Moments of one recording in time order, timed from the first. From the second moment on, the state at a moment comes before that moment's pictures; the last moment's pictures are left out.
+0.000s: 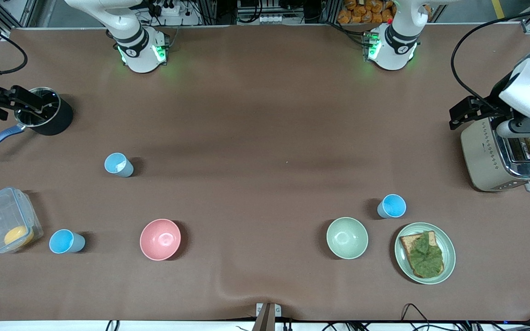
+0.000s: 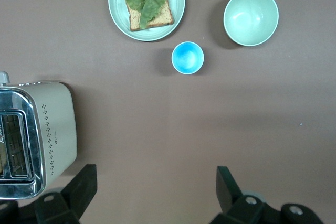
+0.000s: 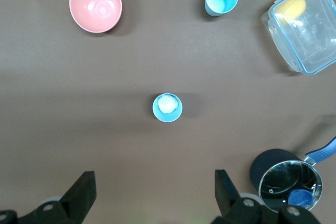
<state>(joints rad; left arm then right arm) -0.04 0.01 -0.09 -1.60 0.00 1.61 -0.12 0.07 -0.03 -0.10 -1.59 0.02 1.51 -0.03</state>
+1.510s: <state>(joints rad) -0.03 0.38 -0.08 -1.61 0.00 1.95 -0.11 0.06 0.13 -0.17 -2.21 0.02 2.17 -0.15</state>
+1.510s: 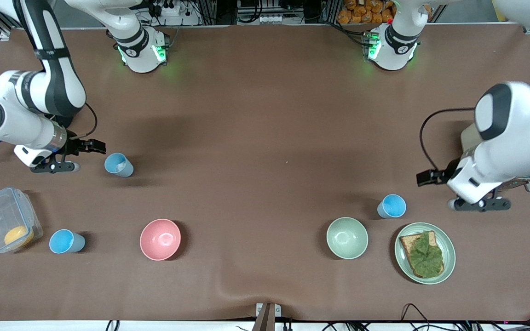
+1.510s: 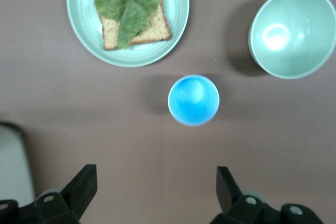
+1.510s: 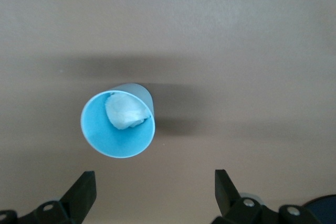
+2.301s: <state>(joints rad) -0.04 0.59 -0.09 -1.61 0.00 2.12 -0.11 0.07 0.23 -0.17 -2.21 0.02 2.28 -0.15</state>
